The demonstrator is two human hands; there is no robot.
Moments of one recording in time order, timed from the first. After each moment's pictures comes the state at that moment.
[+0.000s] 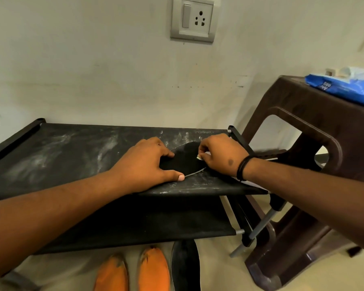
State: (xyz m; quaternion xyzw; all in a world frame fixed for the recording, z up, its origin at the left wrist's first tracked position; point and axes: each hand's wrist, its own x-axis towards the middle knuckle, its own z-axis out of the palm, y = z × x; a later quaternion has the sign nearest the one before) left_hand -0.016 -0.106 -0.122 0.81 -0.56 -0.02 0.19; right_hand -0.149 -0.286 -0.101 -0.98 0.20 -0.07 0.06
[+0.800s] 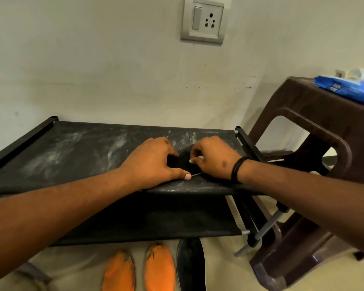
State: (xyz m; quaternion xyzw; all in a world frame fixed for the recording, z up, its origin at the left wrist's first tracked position) left_hand -0.017 -0.103 -0.122 0.81 -0.55 -0.01 0.19; right_hand -0.132 -0.261 -0.106 -0.98 0.17 -0.06 0.08
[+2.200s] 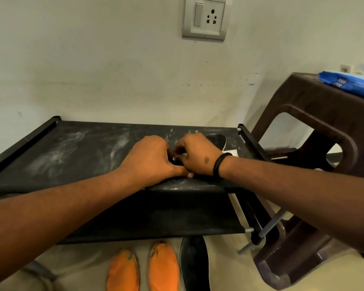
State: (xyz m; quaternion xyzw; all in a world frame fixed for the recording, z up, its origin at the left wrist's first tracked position) left_hand -0.019 -0.102 -0.121 0.85 -0.49 0.02 0.21; right_hand -0.100 -0.240 -0.112 -0.99 0.12 -0.06 0.10
